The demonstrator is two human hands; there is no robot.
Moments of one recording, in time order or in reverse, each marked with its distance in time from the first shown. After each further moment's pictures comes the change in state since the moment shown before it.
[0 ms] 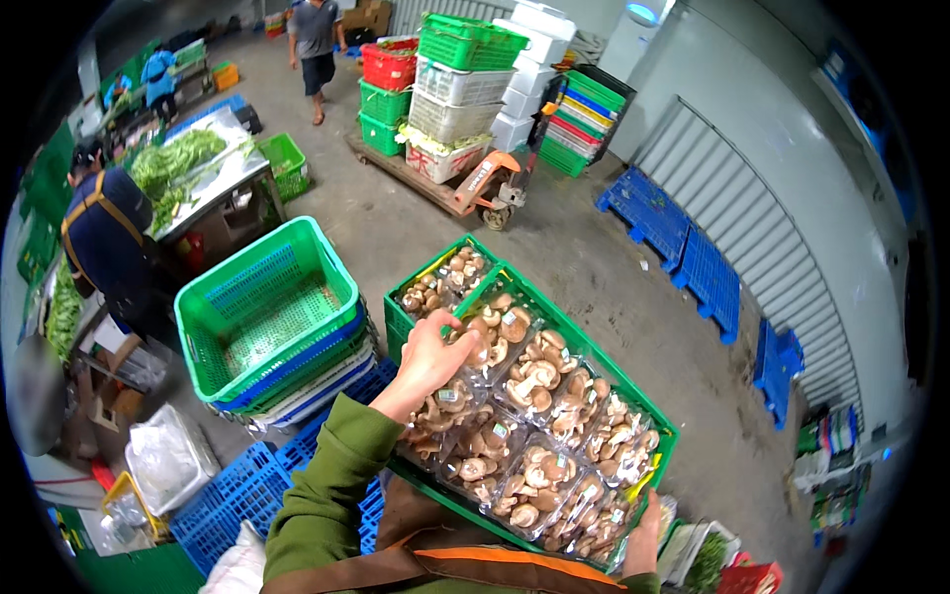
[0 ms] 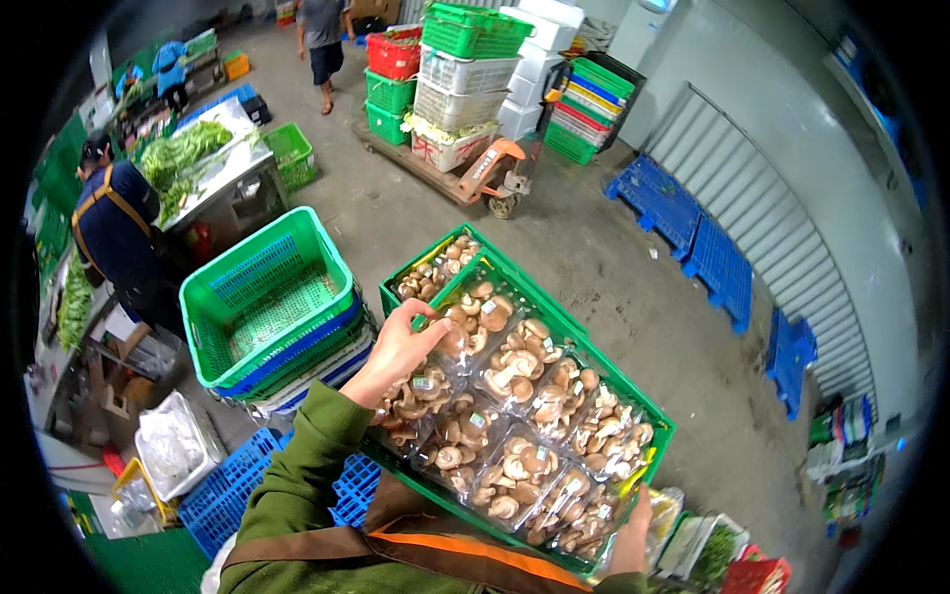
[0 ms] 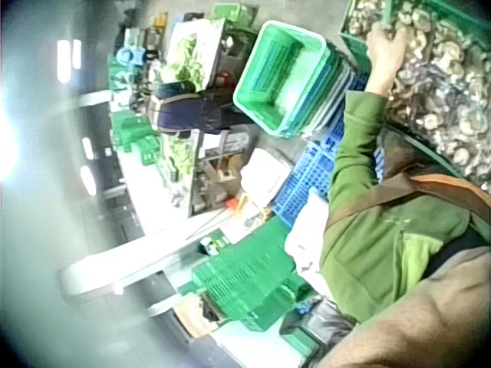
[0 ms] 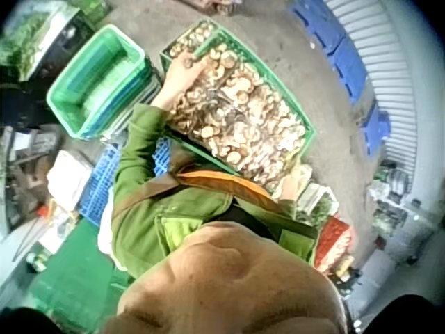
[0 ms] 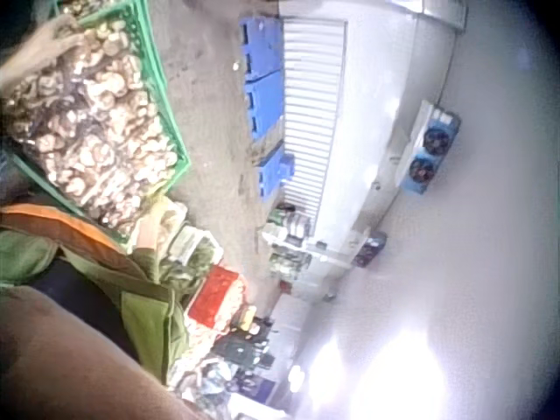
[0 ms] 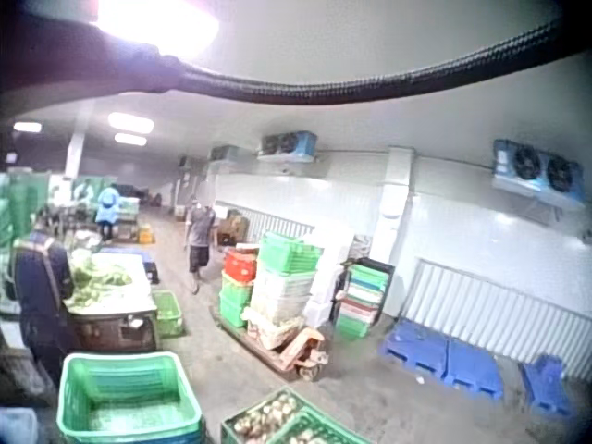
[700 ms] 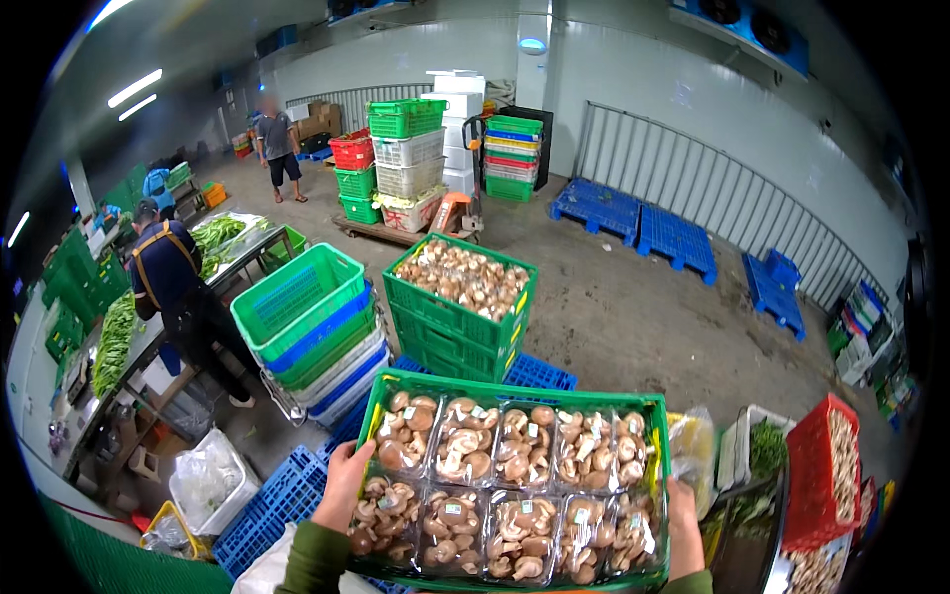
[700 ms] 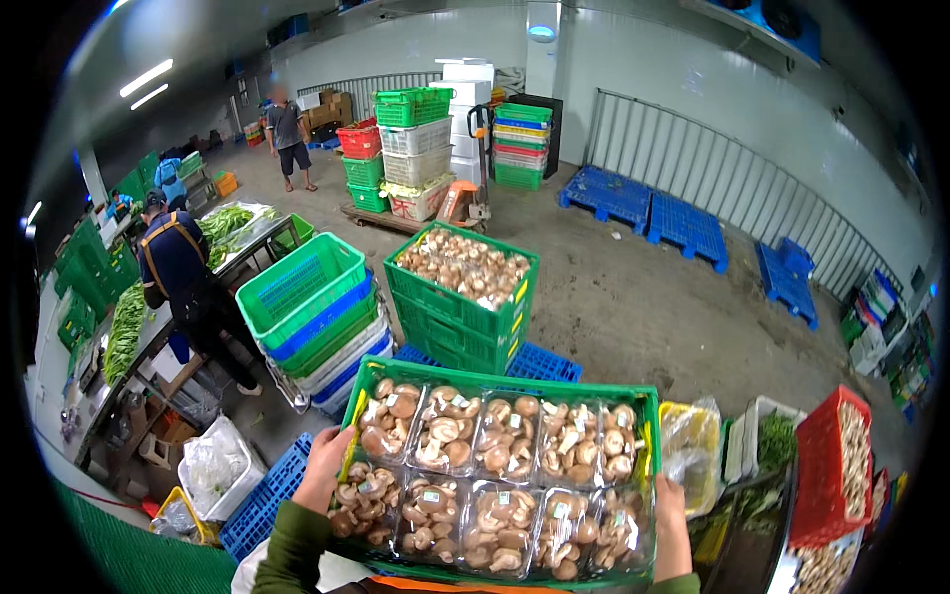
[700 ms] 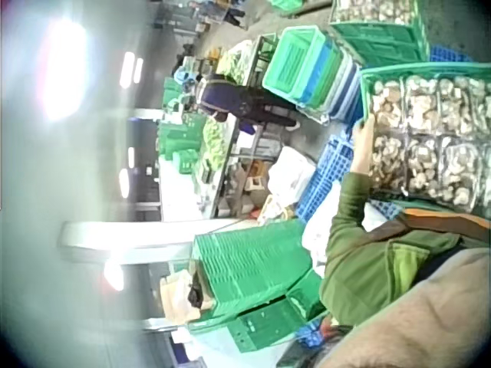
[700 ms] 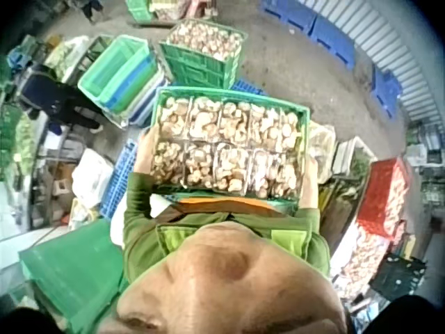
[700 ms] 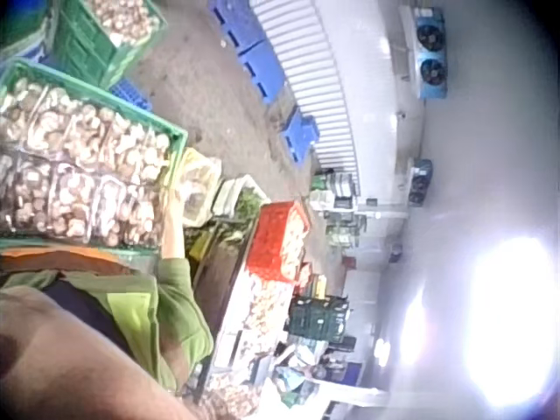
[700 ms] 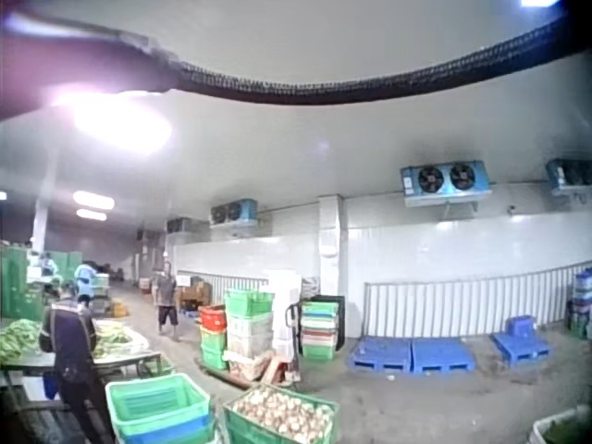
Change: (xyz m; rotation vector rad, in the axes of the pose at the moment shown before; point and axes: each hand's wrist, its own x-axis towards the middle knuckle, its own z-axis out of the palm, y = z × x) left_hand -0.569 -0.119 -0.059 -0.415 0.181 -0.172; right_hand -0.251 0.114 -0.354 -0.426 -0.130 -0.478
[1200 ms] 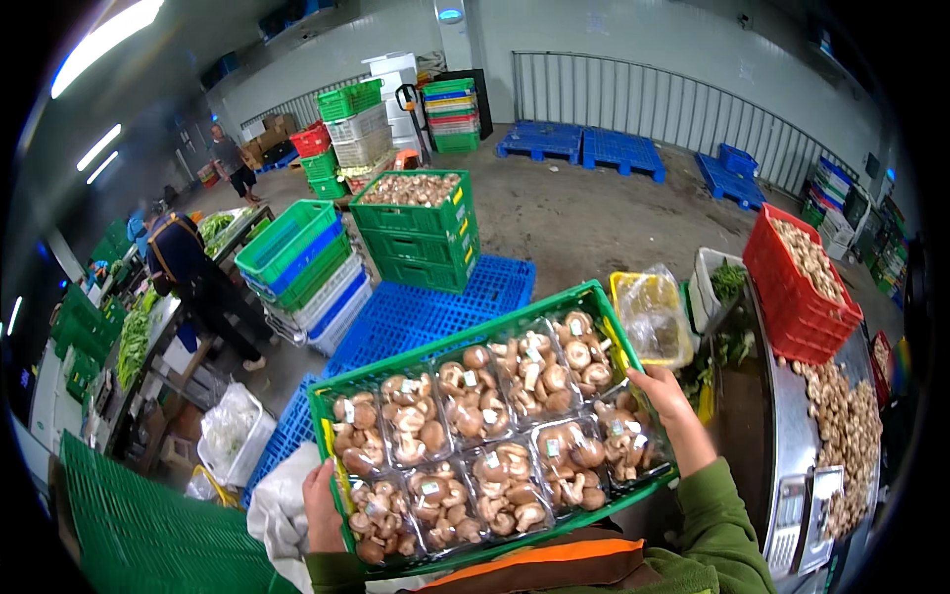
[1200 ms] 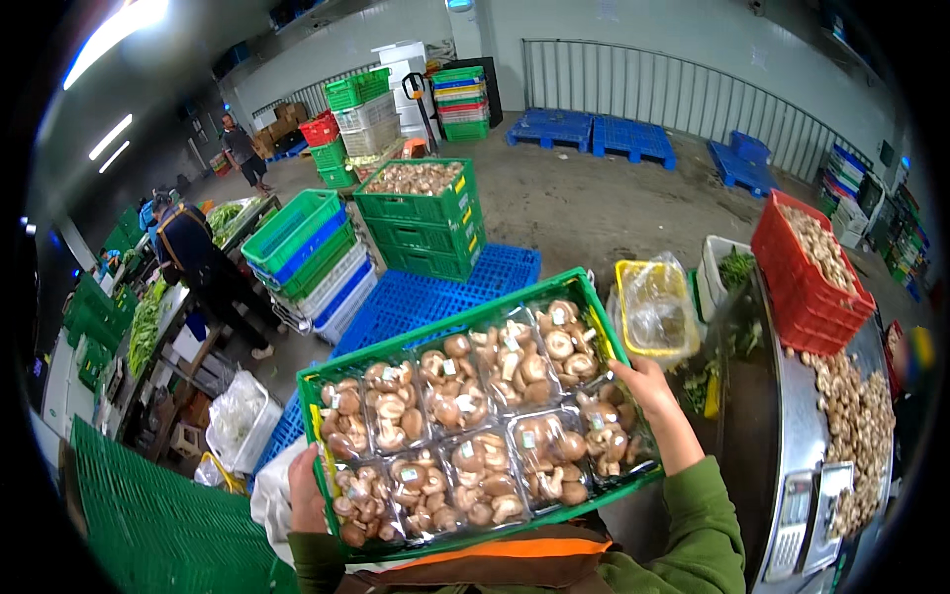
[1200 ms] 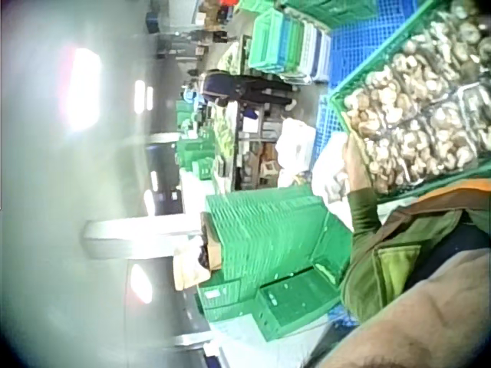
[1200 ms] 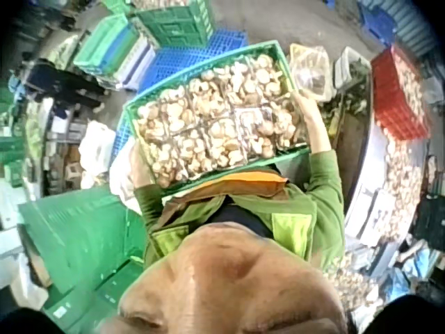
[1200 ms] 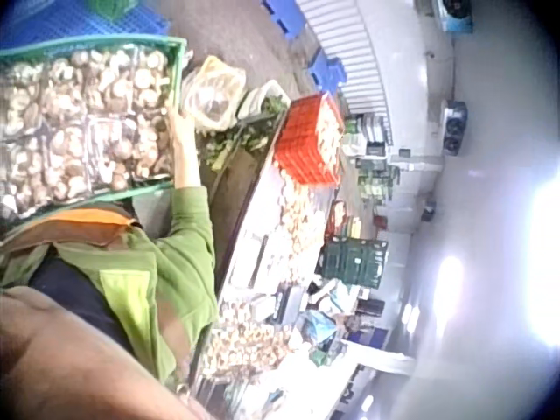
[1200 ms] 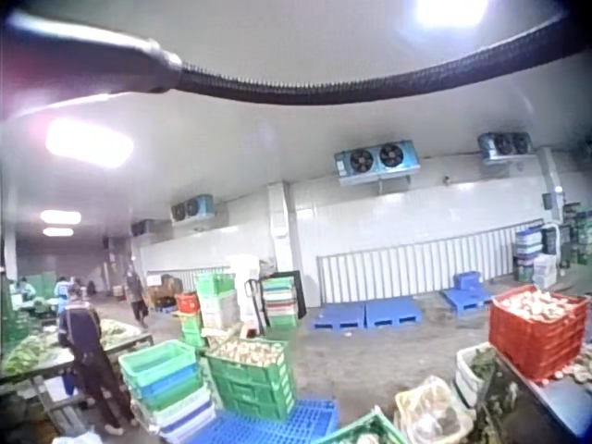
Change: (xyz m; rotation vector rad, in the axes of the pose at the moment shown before) left_hand -0.453 -0.183 -0.146 -0.164 0.102 -0.080; right_hand -0.261 0.154 -0.217 0.014 -0.330 -0.138
